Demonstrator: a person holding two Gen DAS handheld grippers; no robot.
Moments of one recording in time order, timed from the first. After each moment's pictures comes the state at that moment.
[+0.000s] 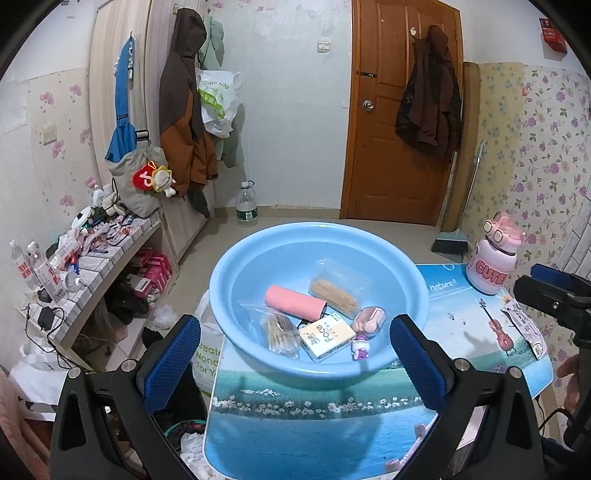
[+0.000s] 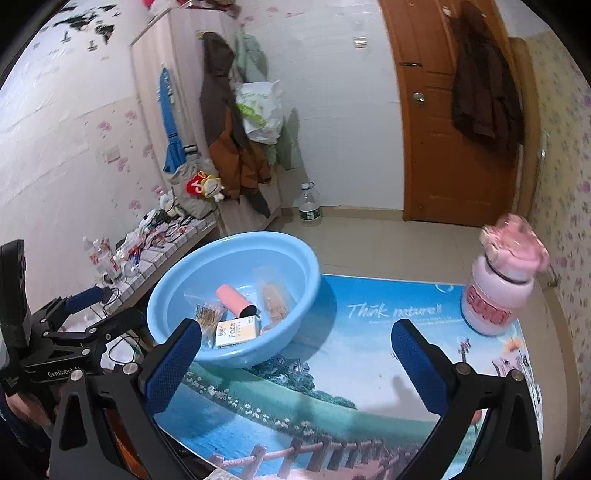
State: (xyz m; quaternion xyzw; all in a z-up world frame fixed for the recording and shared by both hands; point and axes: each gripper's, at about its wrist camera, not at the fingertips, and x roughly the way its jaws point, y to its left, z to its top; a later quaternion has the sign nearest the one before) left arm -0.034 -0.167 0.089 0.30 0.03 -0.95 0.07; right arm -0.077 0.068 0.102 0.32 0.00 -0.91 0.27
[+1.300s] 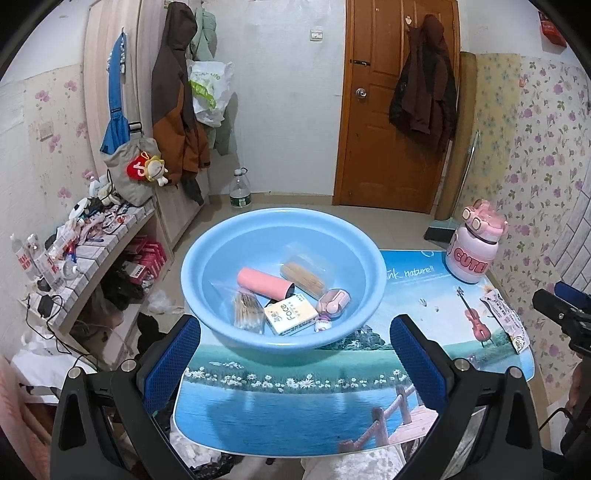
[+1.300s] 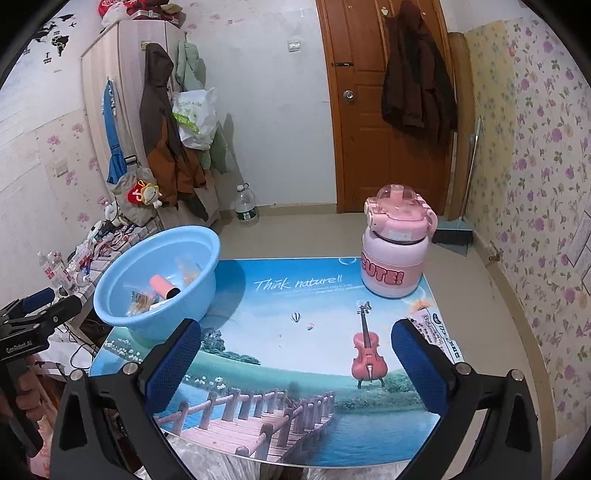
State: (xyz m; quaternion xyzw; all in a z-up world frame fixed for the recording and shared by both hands) left arm -0.023 -0.120 0.098 0.33 0.04 -0.94 0.06; right arm -0.043 0.164 0.100 0.32 -0.01 -0.93 0.15
